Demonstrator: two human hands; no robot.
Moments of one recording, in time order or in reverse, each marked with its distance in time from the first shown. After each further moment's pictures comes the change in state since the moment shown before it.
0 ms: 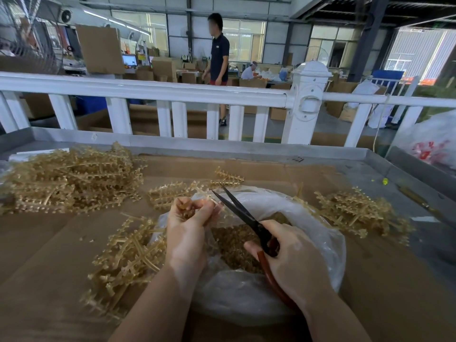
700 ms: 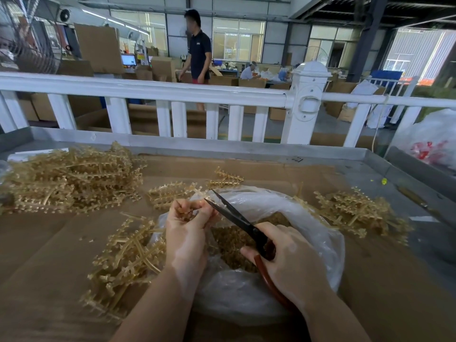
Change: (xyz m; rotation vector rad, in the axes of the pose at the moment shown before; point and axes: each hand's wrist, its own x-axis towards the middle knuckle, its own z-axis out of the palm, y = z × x) left_hand 0.002 -0.005 -0.003 0.017 0.011 0.034; right_hand -0.001 -0.002 0.000 -0.052 -0.007 -0.071
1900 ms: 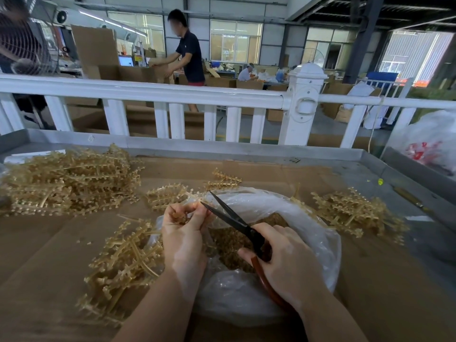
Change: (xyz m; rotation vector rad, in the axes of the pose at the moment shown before) left_hand -0.004 0.000 0.005 -0.005 0.133 -0.006; right_hand 0.000 0.000 0.001 0.003 -0.041 -0.001
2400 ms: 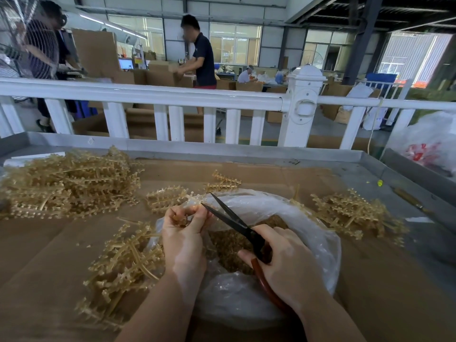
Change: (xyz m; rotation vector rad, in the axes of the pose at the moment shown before) left_hand 0.001 -0.003 -0.002 -0.031 -0.032 0.014; right_hand 0.001 0.000 0.001 0.019 0.028 -0.010
